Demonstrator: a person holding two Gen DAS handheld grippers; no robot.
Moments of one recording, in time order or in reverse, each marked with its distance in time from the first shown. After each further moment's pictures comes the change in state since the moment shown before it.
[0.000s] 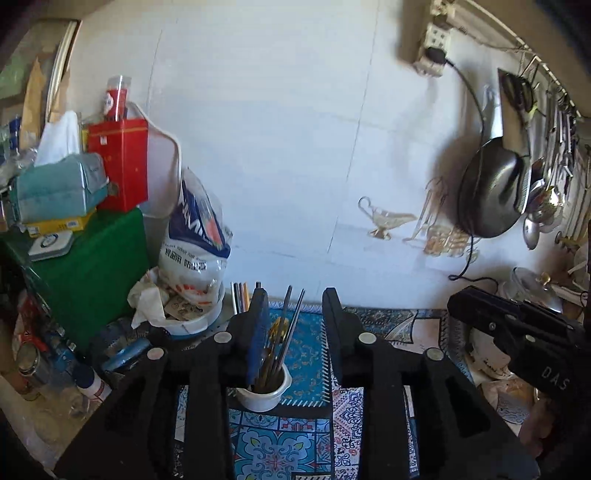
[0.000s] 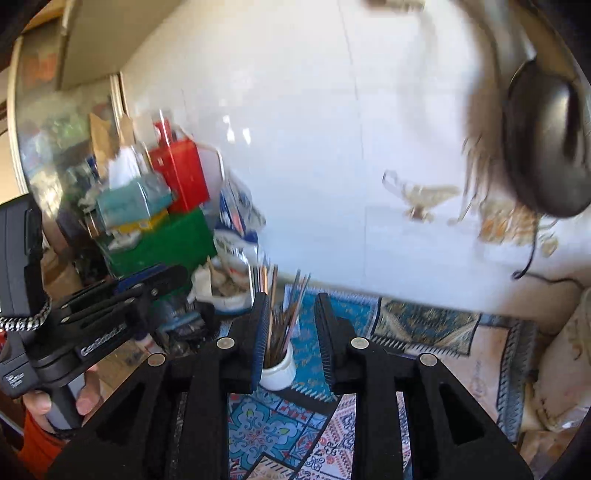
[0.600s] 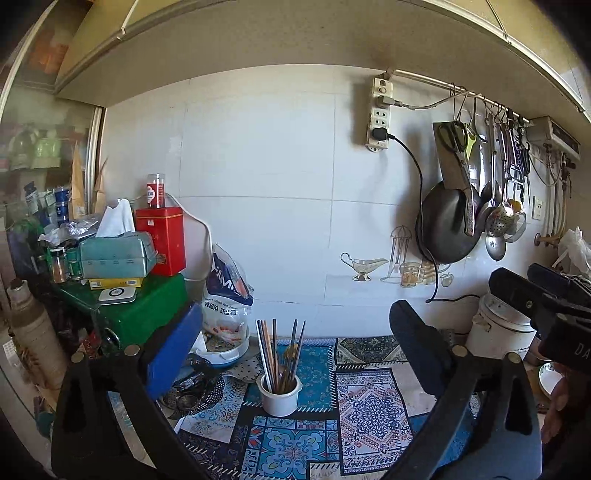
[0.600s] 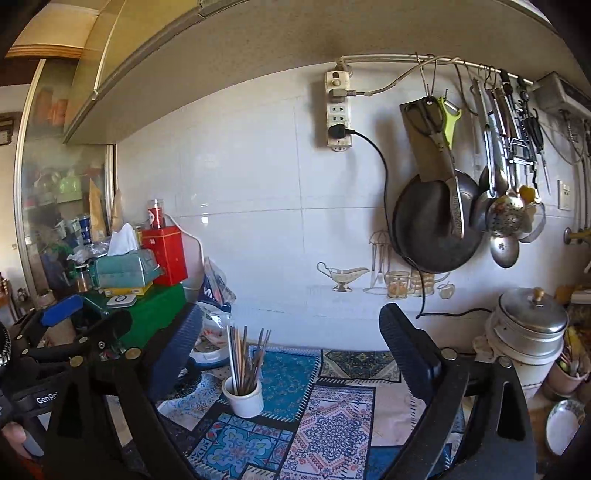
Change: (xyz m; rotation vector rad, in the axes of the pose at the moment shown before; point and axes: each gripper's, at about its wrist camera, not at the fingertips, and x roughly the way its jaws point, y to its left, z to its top) left arm -0.156 -0.030 -0.031 0.099 -0.246 0.070; right arm -0.139 0.039 -0.037 0.004 -0.297 -0.274
